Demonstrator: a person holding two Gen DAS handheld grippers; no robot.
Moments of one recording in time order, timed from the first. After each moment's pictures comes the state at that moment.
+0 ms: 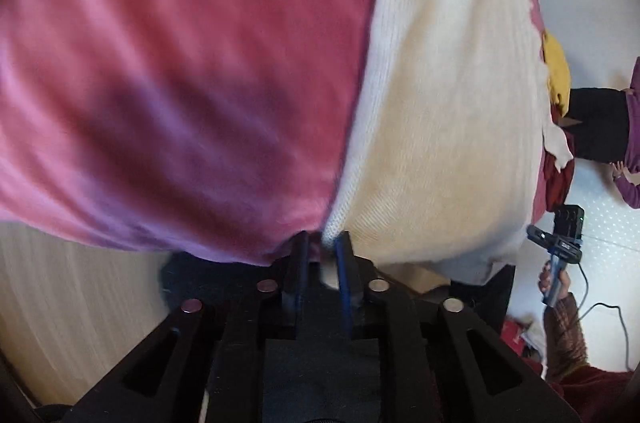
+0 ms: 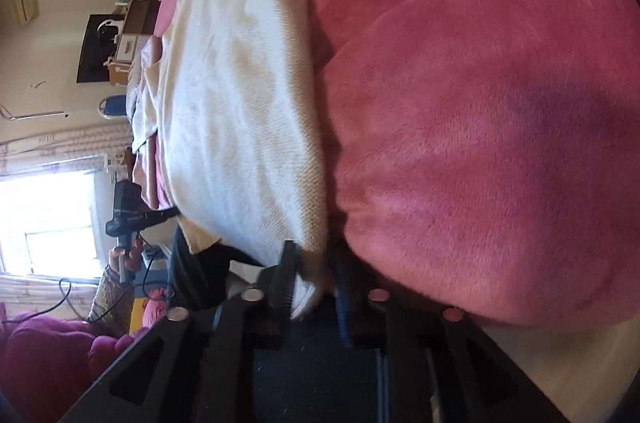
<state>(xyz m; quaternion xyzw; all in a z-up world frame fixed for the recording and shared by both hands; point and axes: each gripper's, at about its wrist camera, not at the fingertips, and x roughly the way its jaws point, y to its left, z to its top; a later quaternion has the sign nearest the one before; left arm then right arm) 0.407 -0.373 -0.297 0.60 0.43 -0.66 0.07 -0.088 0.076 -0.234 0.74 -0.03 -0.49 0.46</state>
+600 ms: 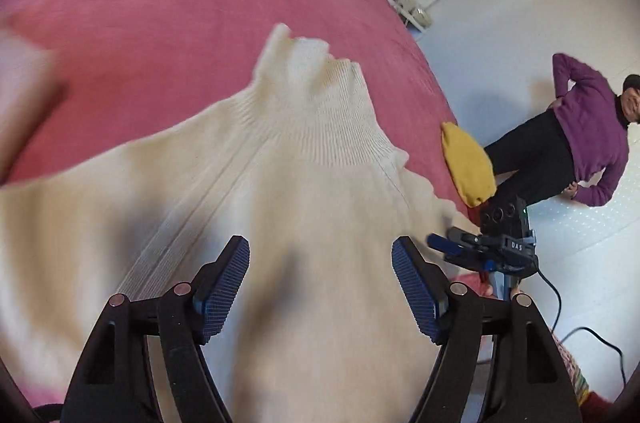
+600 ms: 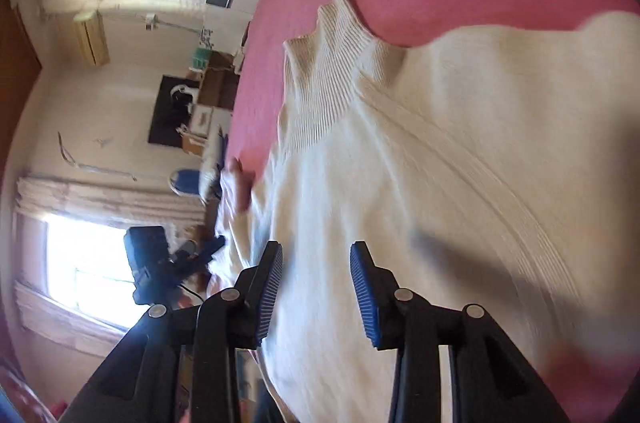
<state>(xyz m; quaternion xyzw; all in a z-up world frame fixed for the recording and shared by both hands) 0.082 -0.411 -0.227 0.46 0.35 -0.82 0.00 -0.229 -0.165 -0.220 0.64 -0.20 -0.51 0.54</state>
